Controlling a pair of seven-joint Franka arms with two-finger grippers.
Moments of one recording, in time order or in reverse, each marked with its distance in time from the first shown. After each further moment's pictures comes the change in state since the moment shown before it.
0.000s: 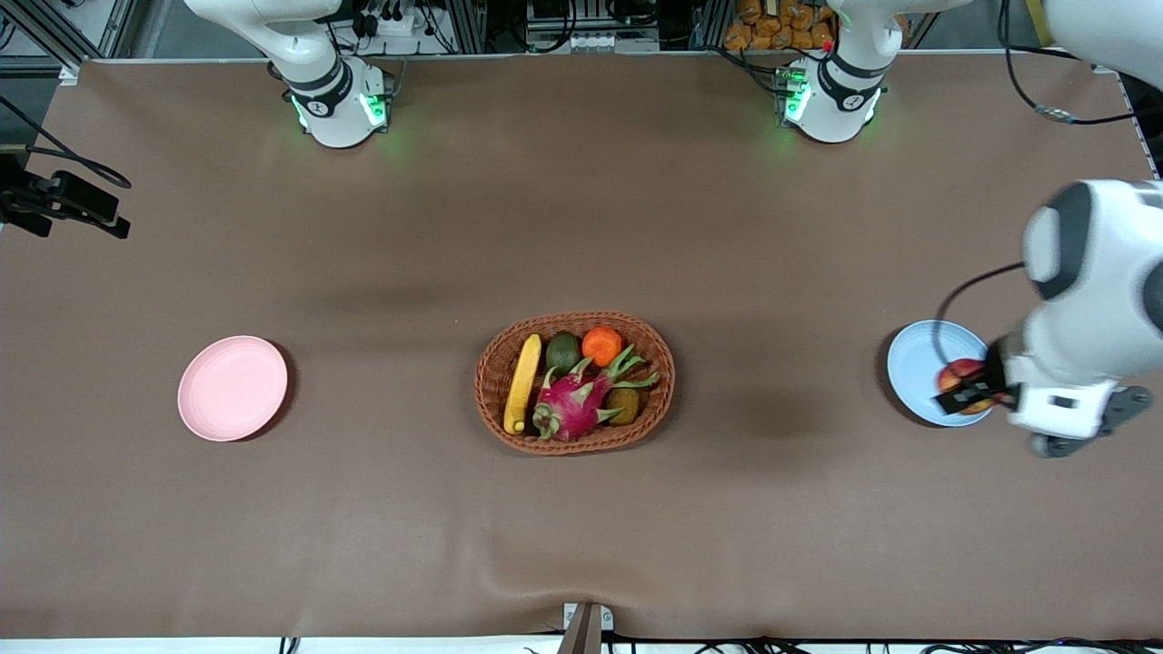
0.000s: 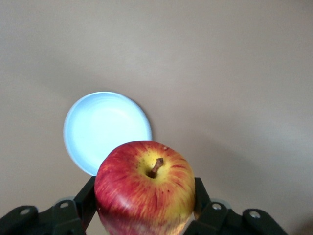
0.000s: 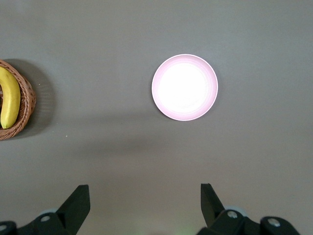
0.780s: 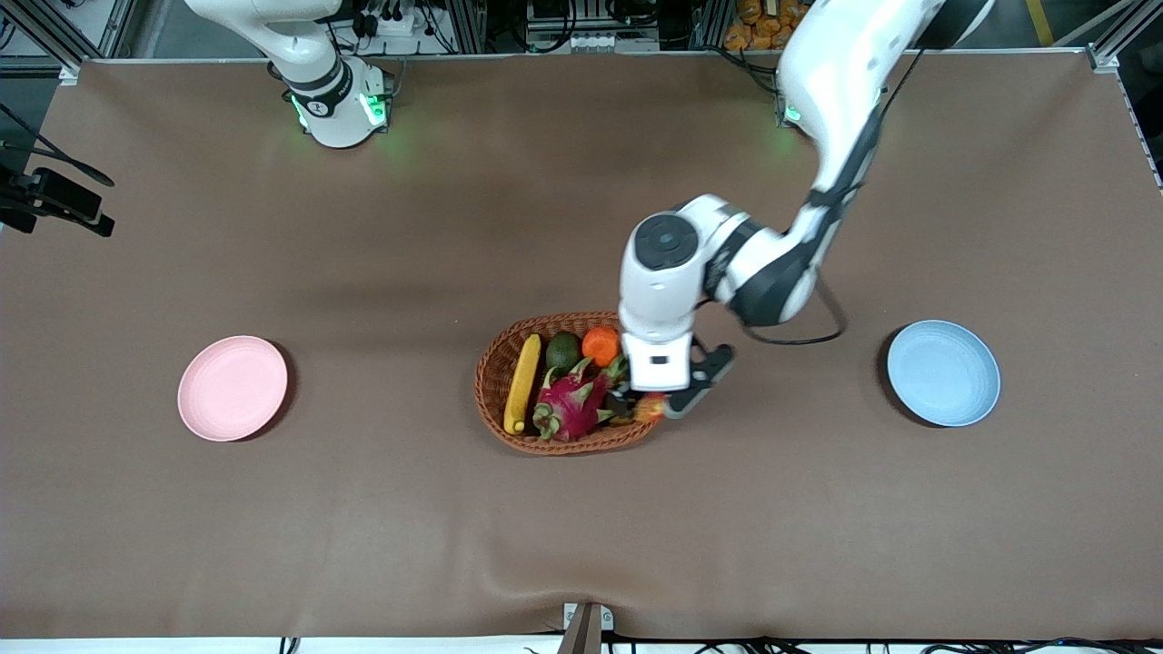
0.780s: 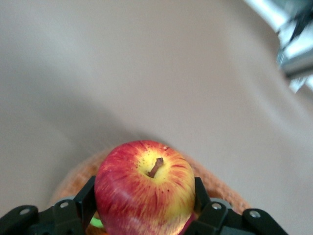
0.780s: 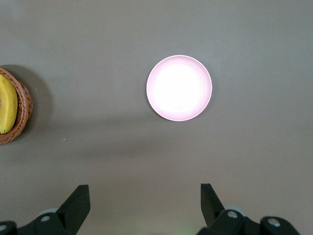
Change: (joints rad) left arm -0.605 0.212 -0.001 0.114 0.135 0.356 -0.973; right arm -0.023 -0.008 -0.002 0.001 0.000 0.001 0.000
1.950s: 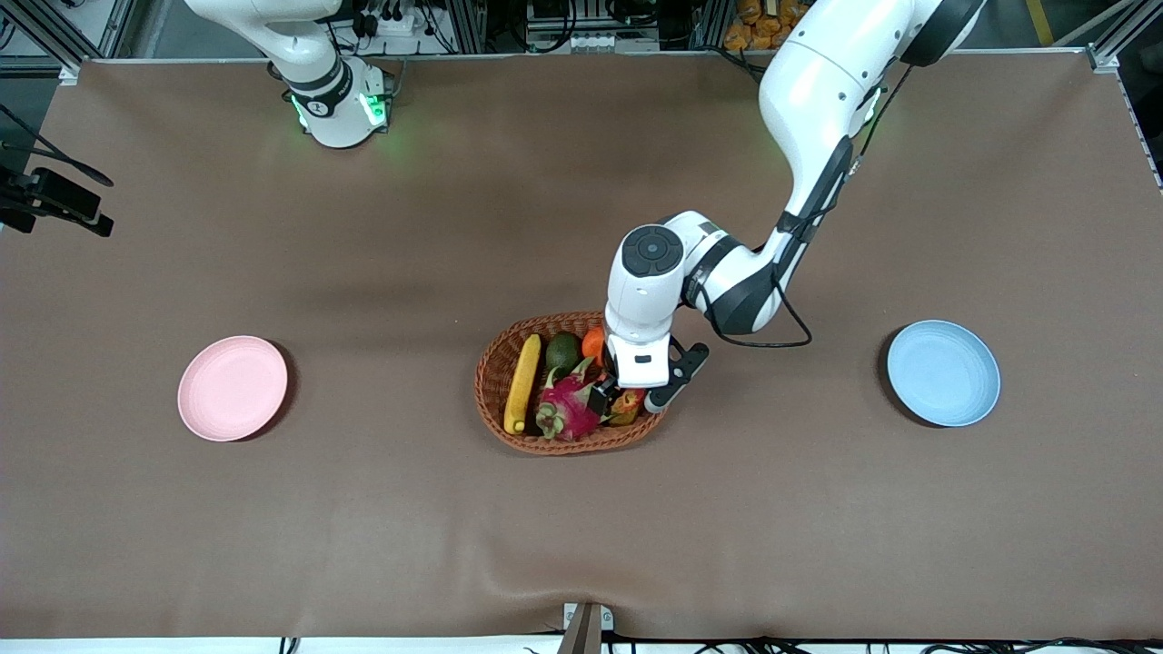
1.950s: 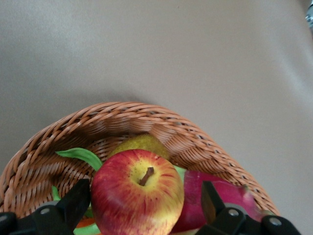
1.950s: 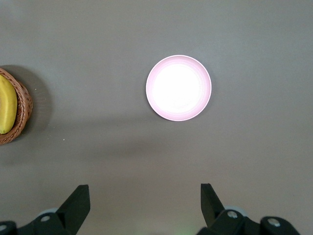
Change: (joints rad) left arm -0.051 0.134 -0.014 -0.064 -0.003 0.240 -0.161; right arm -0.001 0.000 -0.002 0.000 0.000 0.000 0.000
